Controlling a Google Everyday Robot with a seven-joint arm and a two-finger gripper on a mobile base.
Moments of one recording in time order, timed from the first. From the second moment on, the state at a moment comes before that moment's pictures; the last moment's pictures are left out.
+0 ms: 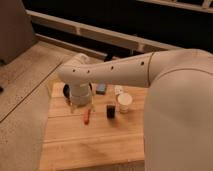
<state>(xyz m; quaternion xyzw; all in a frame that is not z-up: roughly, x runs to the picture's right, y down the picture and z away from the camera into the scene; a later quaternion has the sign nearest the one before) -0.107 0.104 0.703 -0.26 0.23 0.64 0.68</state>
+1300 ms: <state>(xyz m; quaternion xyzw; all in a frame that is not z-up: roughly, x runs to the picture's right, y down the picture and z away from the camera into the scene) -0.107 0.104 0.703 -0.26 0.23 0.64 0.68</state>
